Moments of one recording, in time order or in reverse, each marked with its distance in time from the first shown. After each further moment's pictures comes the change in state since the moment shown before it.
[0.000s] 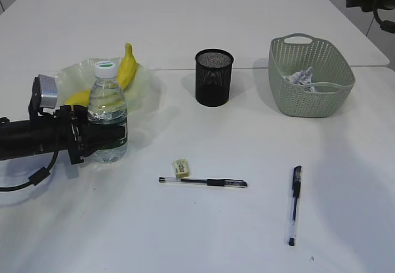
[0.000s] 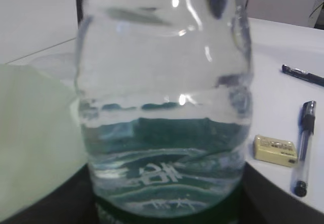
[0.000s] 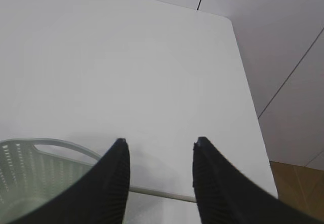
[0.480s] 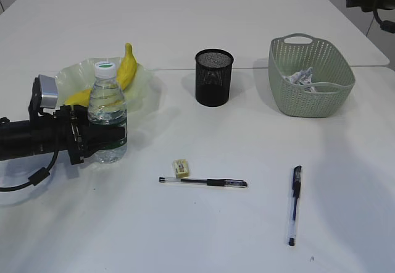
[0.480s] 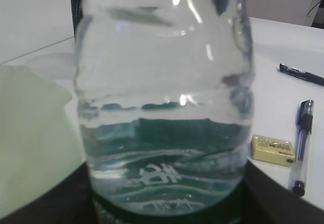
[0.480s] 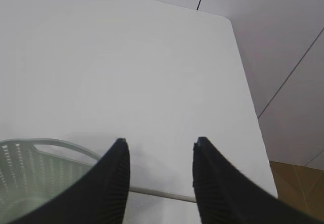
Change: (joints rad) left arm -0.003 0.000 0.000 0.000 -0.002 0.002; right arm 0.000 0.000 0.000 0.000 -0.002 0.000
